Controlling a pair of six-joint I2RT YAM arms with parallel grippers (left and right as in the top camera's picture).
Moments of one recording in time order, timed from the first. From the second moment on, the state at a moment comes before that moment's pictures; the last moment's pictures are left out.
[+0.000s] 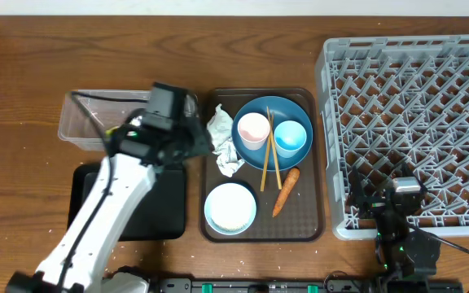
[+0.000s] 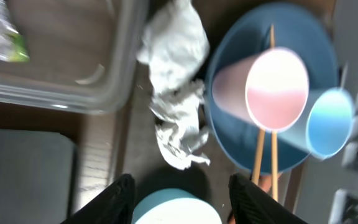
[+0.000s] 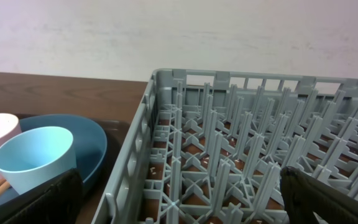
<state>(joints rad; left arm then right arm) -0.33 1.39 1.12 -0.83 0.17 -0.61 0.00 0.01 0.01 -0.06 -0.07 -0.02</state>
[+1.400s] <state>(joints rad) -0.52 1.71 1.12 -0.74 0.09 -0.61 0.00 0.01 0.01 -0.06 -0.07 -0.02</state>
